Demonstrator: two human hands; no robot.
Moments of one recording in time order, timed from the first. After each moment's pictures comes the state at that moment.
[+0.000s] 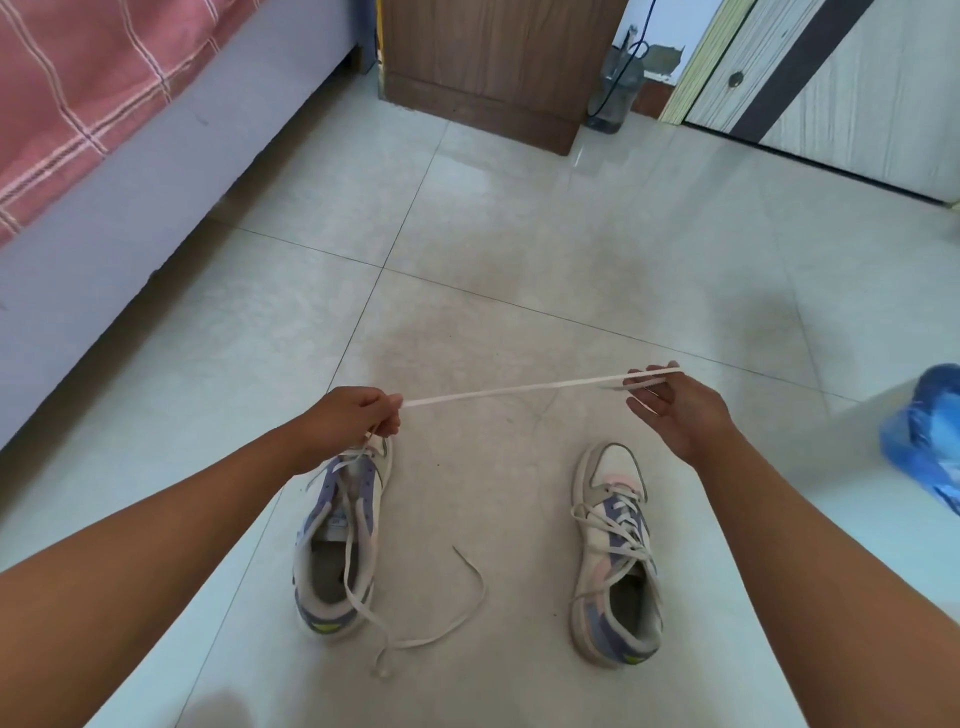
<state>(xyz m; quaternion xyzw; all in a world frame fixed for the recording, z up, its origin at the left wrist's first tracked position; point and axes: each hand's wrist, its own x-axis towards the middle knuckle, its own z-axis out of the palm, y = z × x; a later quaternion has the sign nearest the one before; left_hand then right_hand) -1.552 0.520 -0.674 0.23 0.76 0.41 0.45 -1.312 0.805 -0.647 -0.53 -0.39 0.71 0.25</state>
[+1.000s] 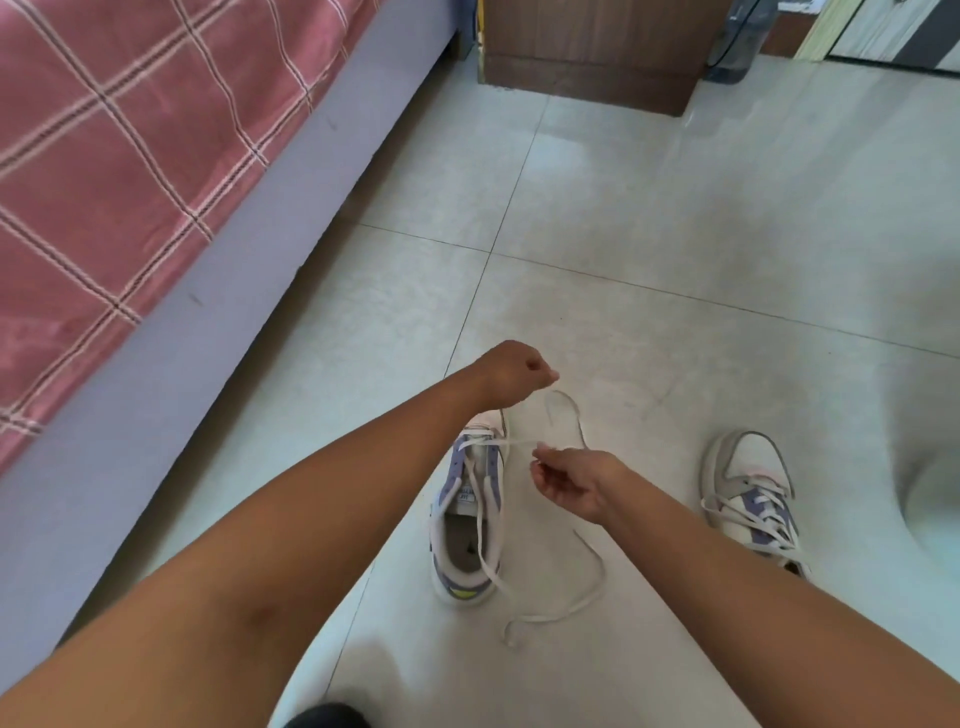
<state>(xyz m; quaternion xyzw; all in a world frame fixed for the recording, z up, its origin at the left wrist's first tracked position) -1.554 0.559 -0.650 0.35 0.81 0.26 0.41 -1.420 0.603 -0.708 -0.58 -0.27 0.76 -0.05</state>
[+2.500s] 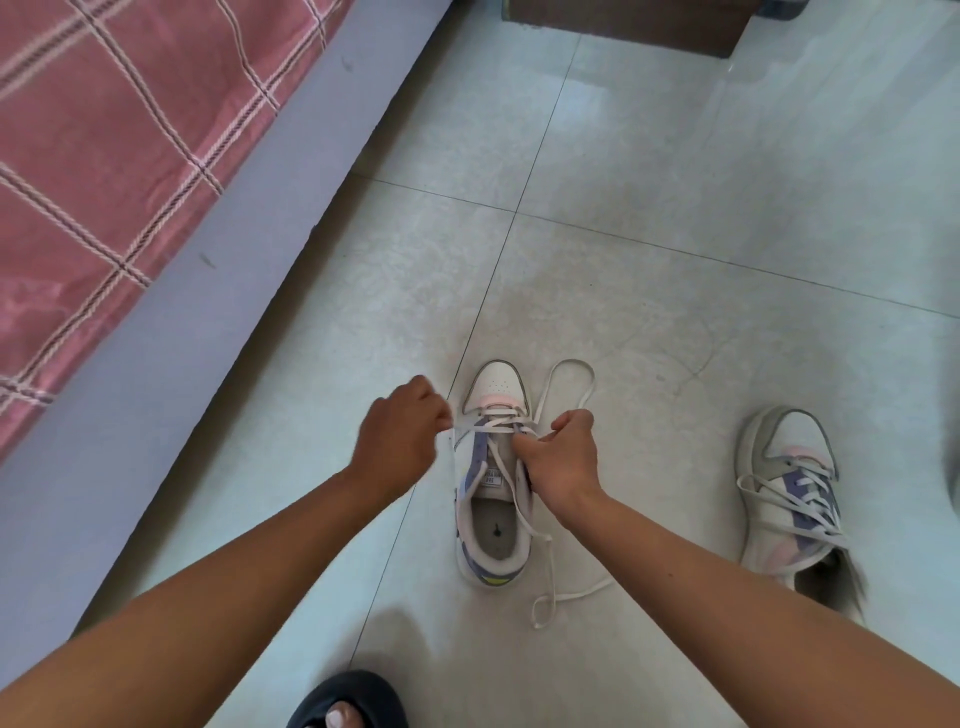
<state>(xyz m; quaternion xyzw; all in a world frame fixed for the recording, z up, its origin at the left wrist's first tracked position) -1.555 0.415 -0.691 0.41 0.89 0.13 0.14 -1.436 0.543 -0.710 -0.54 -0.62 0.57 0.01</state>
